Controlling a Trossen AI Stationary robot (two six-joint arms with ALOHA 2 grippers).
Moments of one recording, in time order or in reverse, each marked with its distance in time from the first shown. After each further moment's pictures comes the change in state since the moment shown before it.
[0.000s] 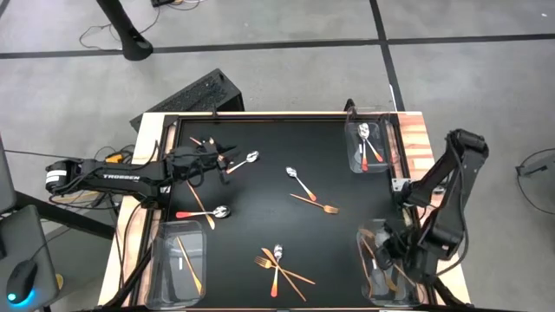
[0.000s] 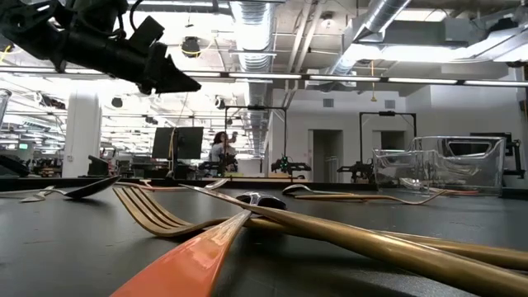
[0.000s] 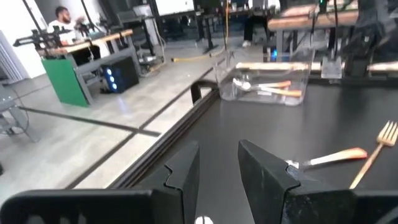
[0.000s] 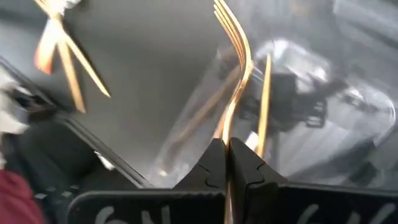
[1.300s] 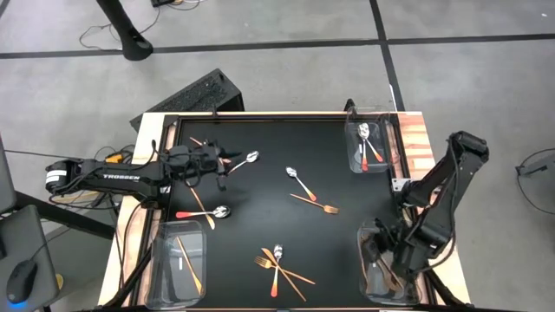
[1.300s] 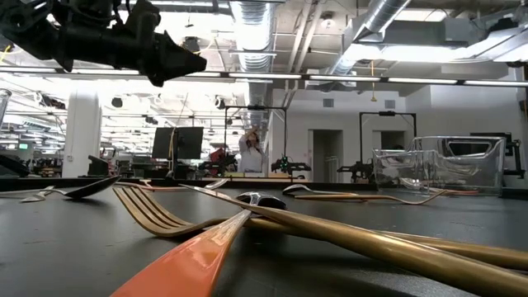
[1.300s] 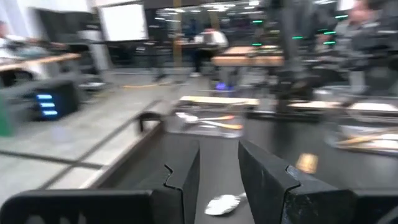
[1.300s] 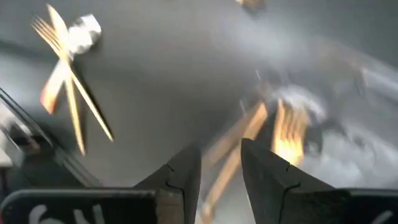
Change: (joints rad) left arm 0.000 0.000 0.000 0.112 0.249 -0.066; right arm -0.103 0.025 0.000 -0.015 0.107 -0.099
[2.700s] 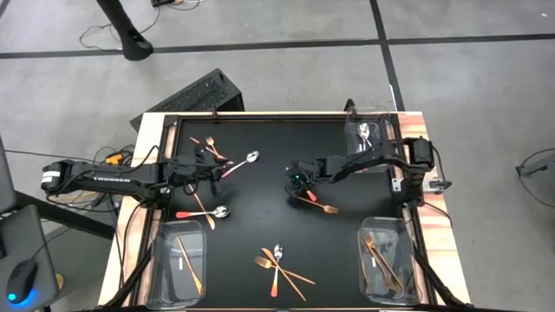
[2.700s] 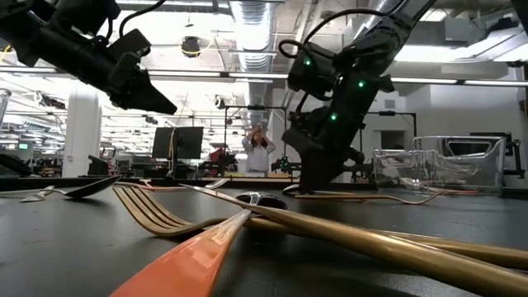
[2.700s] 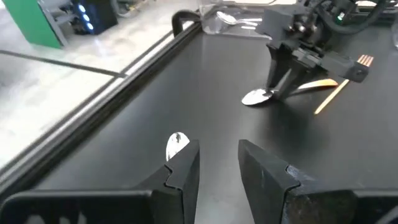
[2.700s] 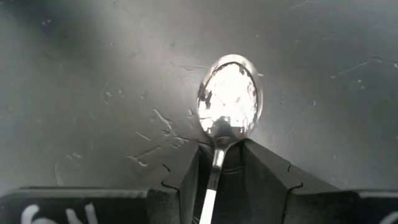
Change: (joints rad) left arm -0.102 -0.158 -0.011 -0.535 -0.298 -0.093; right arm -1.116 0.573 0.001 0.891 -0.213 -1.471
